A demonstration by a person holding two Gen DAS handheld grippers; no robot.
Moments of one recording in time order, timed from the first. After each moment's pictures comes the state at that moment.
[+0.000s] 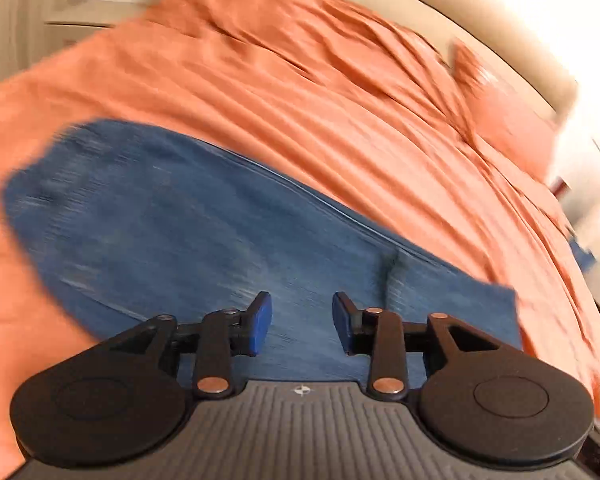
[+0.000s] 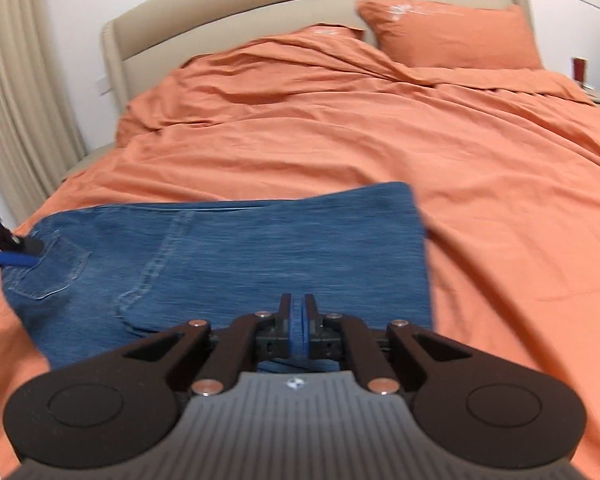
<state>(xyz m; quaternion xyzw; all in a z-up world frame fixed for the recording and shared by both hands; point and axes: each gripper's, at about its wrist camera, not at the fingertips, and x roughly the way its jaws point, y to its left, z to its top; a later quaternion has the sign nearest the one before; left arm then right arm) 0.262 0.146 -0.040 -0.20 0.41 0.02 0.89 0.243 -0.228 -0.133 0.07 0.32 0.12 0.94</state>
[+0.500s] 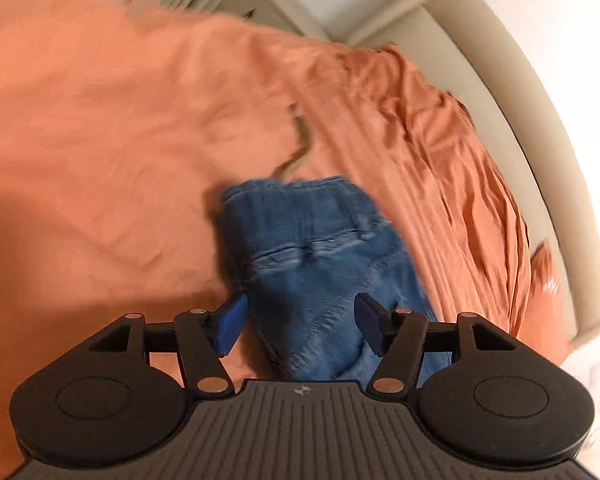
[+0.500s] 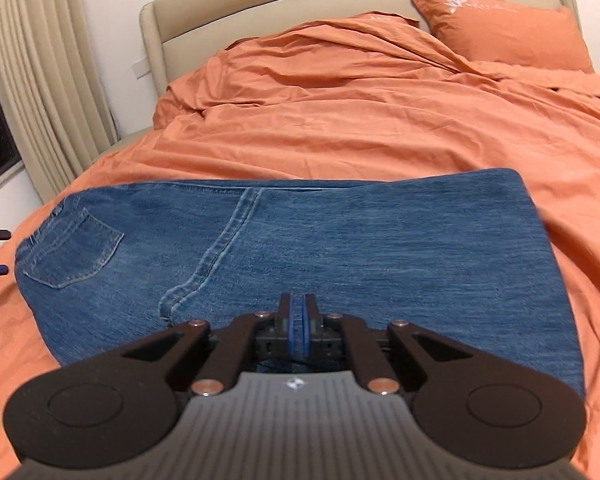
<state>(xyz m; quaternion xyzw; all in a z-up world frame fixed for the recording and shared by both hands) 0.232 0.334 -0.144 -0.47 0.30 0.14 0.82 0.277 -0.154 -0.170 0.05 0.32 0.17 0.93</state>
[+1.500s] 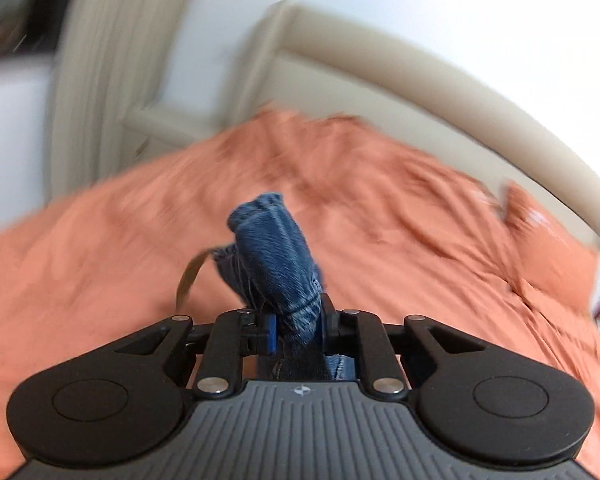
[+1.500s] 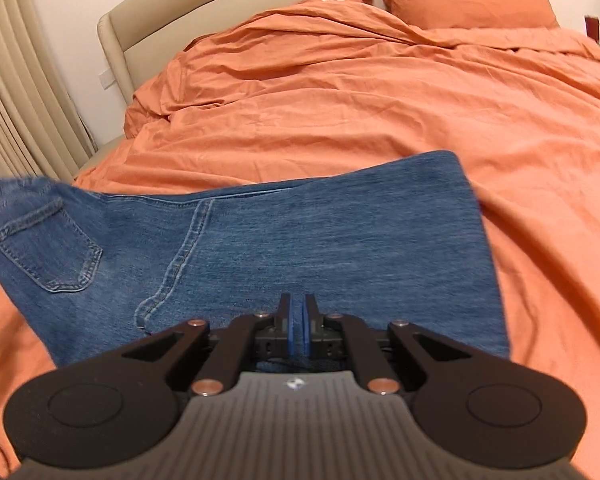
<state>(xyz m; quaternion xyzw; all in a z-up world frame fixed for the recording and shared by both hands) 0.275 0.156 0.025 -0.18 0.23 0.12 0.95 0.273 -0.225 -0.136 0.12 0.37 0.14 0.91</state>
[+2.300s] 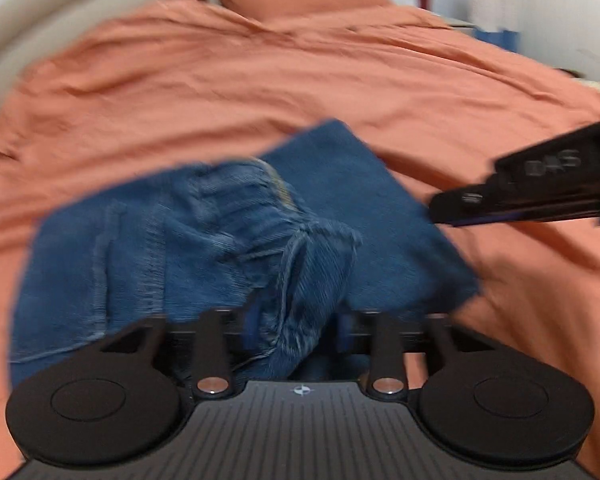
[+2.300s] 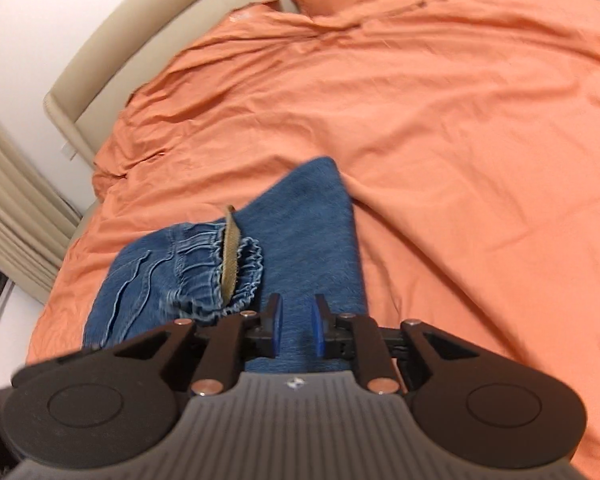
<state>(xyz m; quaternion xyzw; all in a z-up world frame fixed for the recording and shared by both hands) 0.284 -0.179 -0.123 0.12 0.42 -0.18 0.88 0.276 -0.335 -0.147 0.26 0.39 0.09 0.88</state>
